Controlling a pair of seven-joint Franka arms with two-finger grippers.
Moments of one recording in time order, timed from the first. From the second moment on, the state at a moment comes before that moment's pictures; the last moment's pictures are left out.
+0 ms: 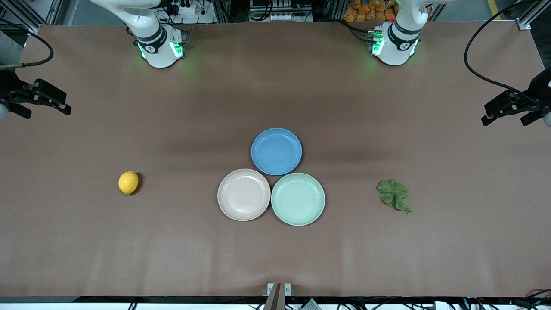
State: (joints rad) left arm -0.05 -0.01 0.05 -1.60 -0.03 1.68 0.00; right arm -0.06 0.04 0.07 -1.44 0.04 1.49 -0.05
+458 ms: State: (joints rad) left arm -0.05 -0.01 0.05 -1.60 -0.03 1.67 0.03; right arm -0.06 0.04 0.07 -1.44 0.04 1.48 -0.05
